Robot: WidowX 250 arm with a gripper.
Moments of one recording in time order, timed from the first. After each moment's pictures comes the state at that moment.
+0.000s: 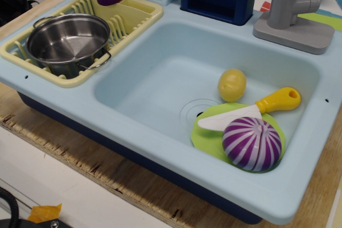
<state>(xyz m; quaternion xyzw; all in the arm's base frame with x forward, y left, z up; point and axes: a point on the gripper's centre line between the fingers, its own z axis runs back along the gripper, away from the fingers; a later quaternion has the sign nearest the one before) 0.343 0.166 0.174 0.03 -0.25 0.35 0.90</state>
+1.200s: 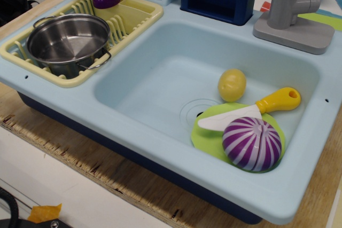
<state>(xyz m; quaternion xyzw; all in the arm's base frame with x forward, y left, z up) 0.352 0.165 0.136 0.03 -0.19 0.34 0.92</state>
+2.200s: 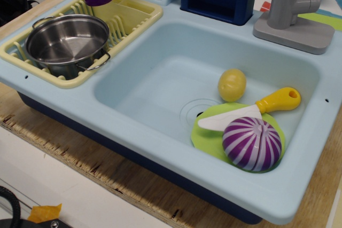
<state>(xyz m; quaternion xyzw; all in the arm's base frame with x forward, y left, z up) 0.314 0.152 0.159 0.05 -0.15 0.41 0.90</state>
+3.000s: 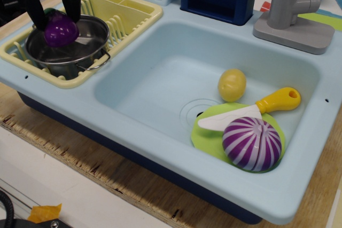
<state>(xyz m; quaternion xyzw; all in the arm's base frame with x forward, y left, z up) 0.240 0.151 0.142 0.05 -0.10 0.50 0.86</state>
